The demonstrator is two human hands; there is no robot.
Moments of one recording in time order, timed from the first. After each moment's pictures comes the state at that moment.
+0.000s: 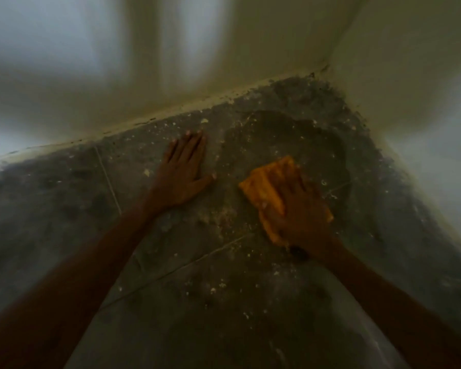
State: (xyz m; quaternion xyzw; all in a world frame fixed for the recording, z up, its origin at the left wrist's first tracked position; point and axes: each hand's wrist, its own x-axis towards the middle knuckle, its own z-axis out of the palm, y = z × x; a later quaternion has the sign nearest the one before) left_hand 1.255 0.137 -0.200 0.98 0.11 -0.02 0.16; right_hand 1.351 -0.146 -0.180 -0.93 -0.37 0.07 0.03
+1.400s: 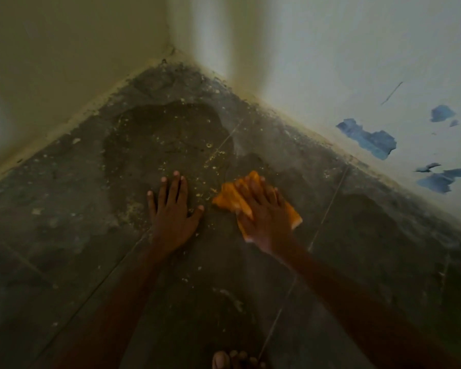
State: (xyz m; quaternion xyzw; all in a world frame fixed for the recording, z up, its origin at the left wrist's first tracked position) left_hand 1.238 -0.061 -0.183 0.98 0.06 -0.09 0.18; right_hand 1.253 -0.294 -0.179 -0.98 -0.17 0.07 0.10
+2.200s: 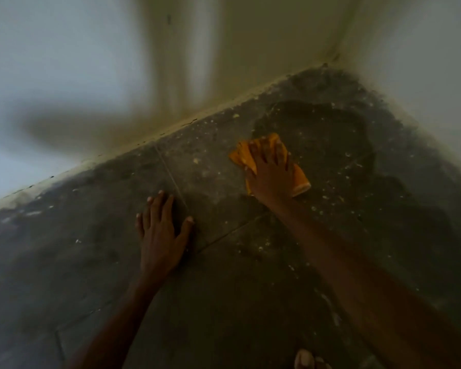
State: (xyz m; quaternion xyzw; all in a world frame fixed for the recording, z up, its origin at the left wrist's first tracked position) left_hand 1.039 0.119 -0.173 0.92 0.33 0.03 0.21; right_hand 1.277 -0.023 -0.180 -0.95 -0.28 0.11 0.10
